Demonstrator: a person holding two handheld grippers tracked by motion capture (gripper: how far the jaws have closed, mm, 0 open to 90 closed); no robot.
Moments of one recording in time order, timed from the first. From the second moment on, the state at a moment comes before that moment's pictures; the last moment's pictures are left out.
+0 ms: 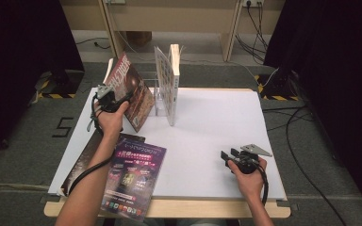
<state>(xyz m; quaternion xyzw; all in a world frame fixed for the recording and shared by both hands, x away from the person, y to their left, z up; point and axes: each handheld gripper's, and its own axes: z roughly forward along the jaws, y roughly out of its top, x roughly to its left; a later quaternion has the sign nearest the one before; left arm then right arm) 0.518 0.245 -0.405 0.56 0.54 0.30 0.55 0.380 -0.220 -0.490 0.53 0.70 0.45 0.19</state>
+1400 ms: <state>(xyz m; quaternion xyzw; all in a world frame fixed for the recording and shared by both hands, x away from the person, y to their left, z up) 0.541 0.217 -0.344 0.59 0.49 0.34 0.55 0.380 -0.225 -0.490 0.53 0.69 0.45 0.18</state>
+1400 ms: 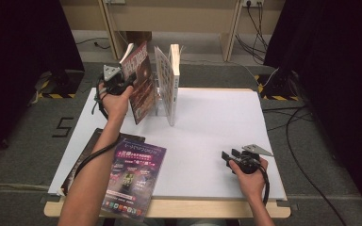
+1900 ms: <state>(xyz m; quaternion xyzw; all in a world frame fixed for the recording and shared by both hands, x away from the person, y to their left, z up) 0.532 0.221 -0.380 0.57 0.49 0.40 0.52 0.380 -0.223 -0.491 0.53 0.69 0.45 0.18</state>
